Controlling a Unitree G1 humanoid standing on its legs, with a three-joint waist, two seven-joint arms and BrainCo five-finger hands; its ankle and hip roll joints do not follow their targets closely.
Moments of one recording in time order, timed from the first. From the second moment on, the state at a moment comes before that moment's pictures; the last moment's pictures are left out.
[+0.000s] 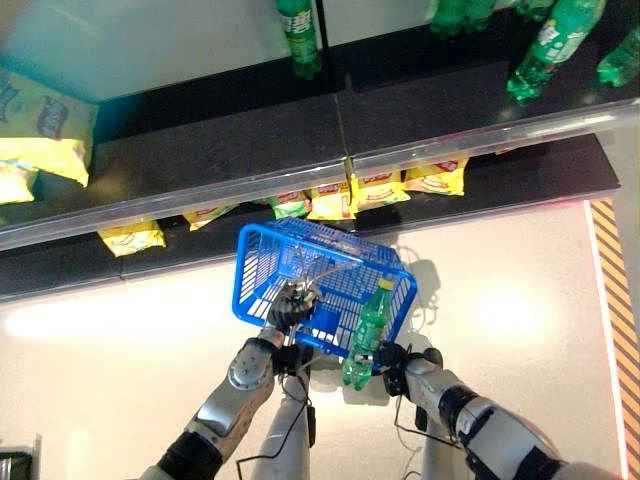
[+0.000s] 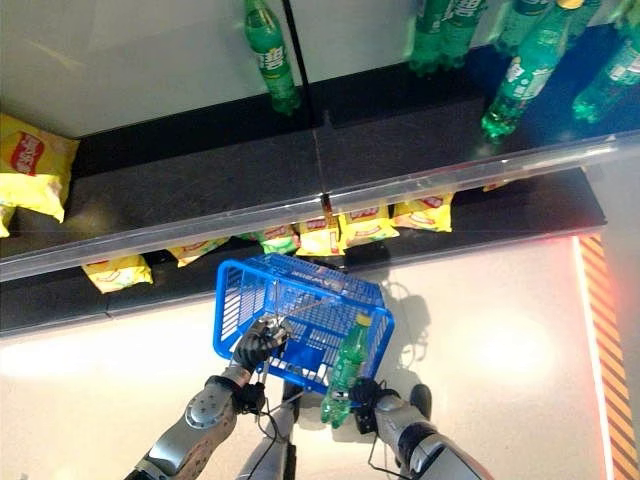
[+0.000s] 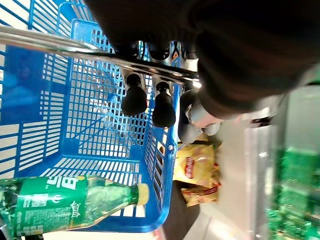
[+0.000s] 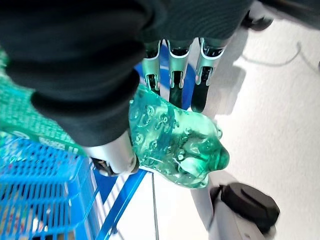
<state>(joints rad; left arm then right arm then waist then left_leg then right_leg) -0.28 0.38 -0.45 0.11 -0.43 -0.09 0.16 -0.71 -0.12 0.51 1.25 0.57 0.11 -0.02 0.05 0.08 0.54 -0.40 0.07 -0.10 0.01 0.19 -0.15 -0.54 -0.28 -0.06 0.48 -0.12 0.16</state>
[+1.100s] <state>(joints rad) -0.36 0.42 -0.64 -0.05 -0.47 -0.07 0.11 -0.94 -0.23 0.31 1.35 0.60 0.07 -0.12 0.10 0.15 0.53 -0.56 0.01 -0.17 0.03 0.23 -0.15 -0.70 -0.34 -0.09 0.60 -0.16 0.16</state>
